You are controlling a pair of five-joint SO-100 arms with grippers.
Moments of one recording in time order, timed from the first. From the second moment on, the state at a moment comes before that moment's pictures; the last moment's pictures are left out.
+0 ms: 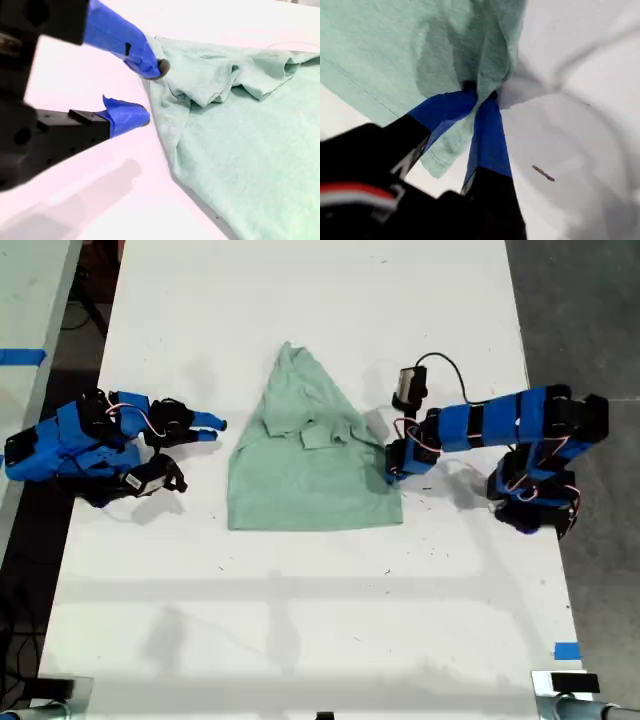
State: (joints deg) arm 0 -26.8 206.1 183.4 60.6 -1.6; arm 1 14.4 105.9 121.7 57.7 -14.6
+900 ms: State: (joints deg) arm 0 -26.8 206.1 183.4 60.6 -1.6; arm 1 8.7 69.0 59.7 64.5 -27.4
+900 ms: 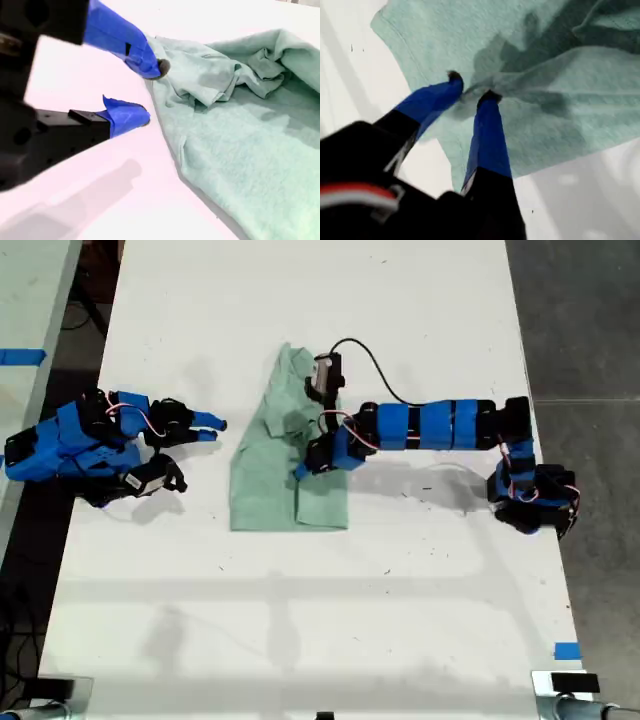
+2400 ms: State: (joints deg) arm 0 -26.8 206.1 183.4 60.6 -1.6; arm 1 20.8 200.0 174.9 68.8 -12.6
